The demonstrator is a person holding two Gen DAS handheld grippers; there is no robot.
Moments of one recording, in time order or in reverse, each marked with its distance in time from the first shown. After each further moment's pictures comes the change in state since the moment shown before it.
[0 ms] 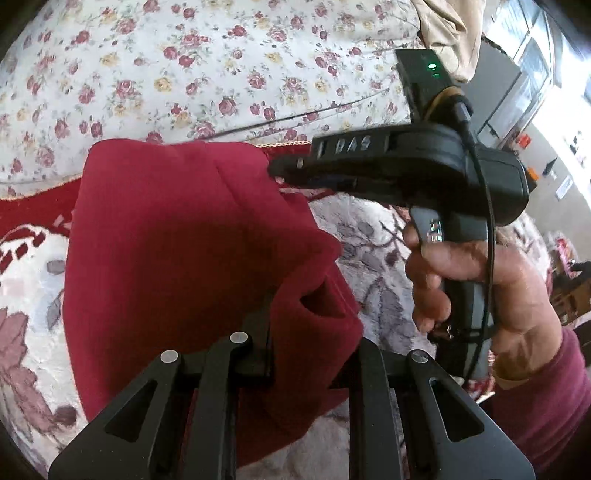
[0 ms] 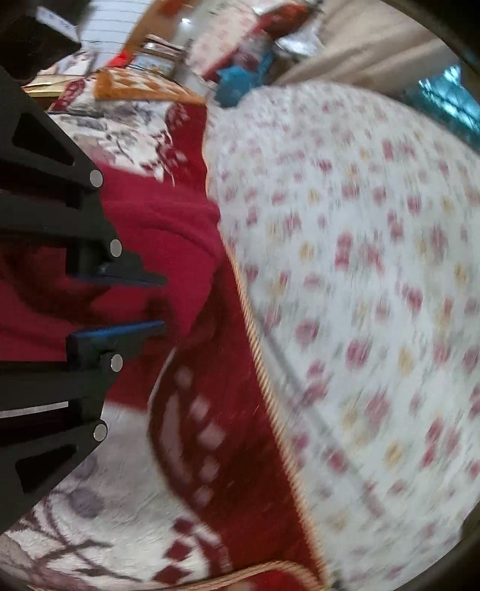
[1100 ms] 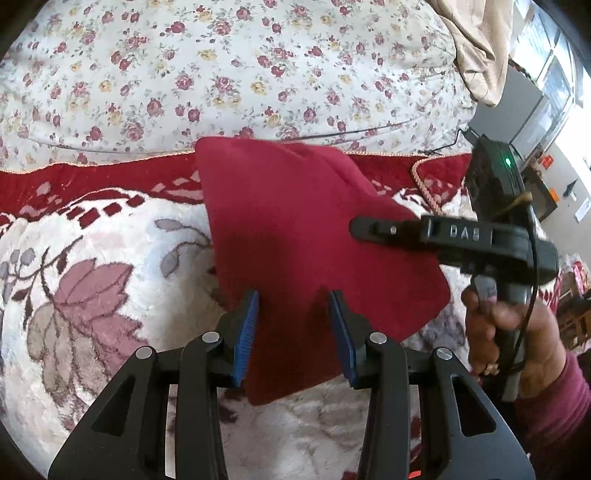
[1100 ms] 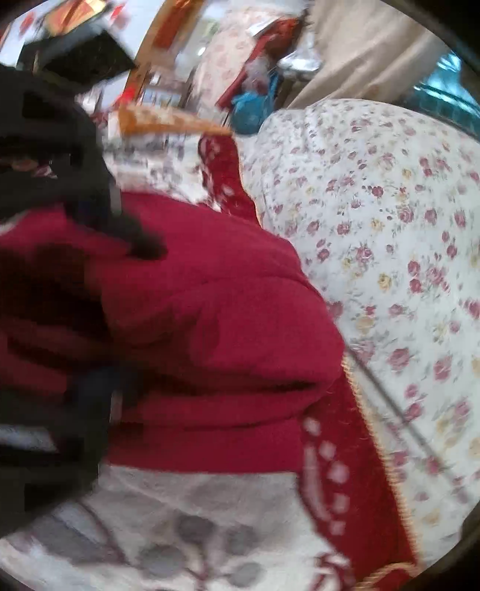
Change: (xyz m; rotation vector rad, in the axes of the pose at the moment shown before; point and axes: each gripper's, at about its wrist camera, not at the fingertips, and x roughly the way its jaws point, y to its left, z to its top) left arm -0.069 0.074 -0.031 -0.089 -0.030 0.079; right arm 0.003 0.032 -0.076 0.061 0.093 0.115
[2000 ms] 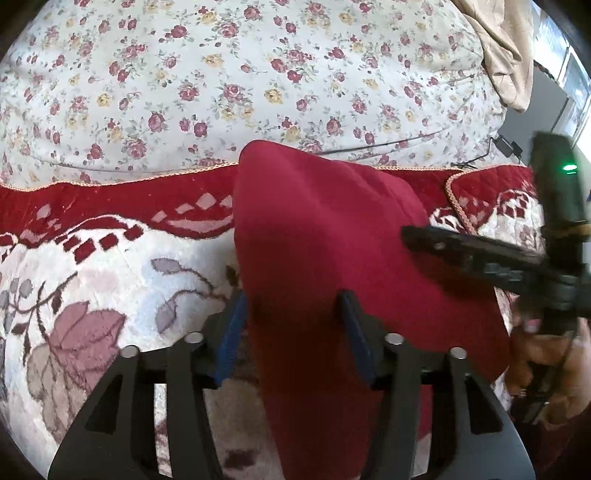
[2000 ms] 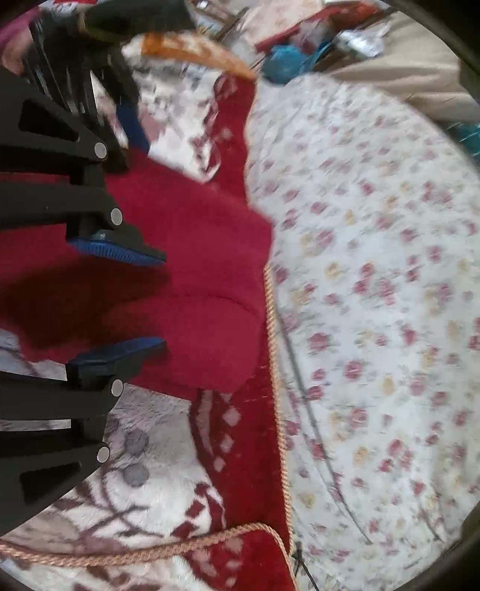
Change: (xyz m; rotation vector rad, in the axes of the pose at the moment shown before) left arm 0.044 0.000 0.031 -0.013 -0.027 0.117; right arm -0.024 0.019 0.026 -0.252 -0.098 -0.322
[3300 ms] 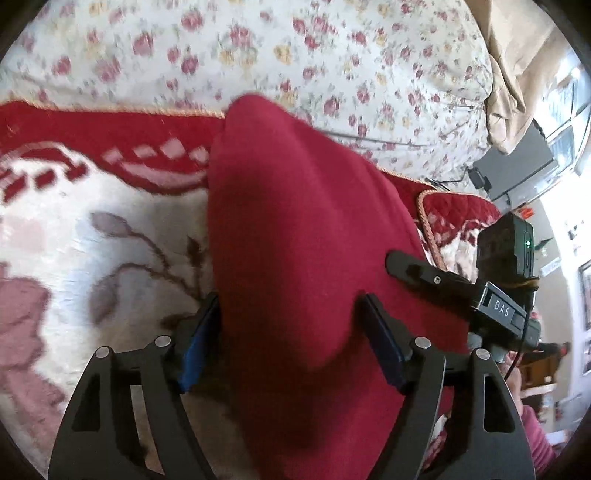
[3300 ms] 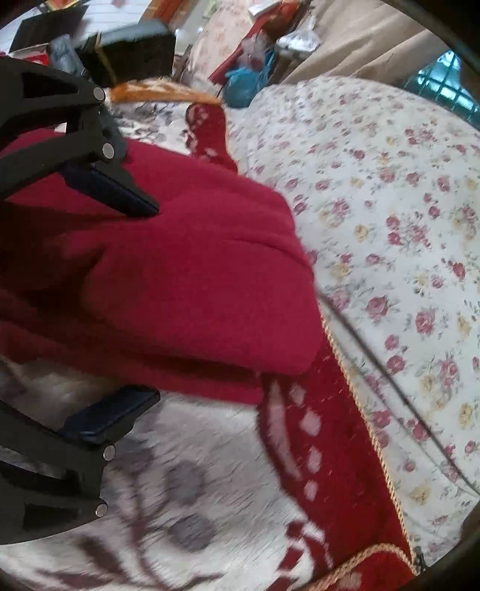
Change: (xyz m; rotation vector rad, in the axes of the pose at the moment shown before) left arm 0.046 0.034 0.004 -0.225 0.126 -0.305; right arm 0.041 -0.049 -0.012 0.255 0.068 0.263
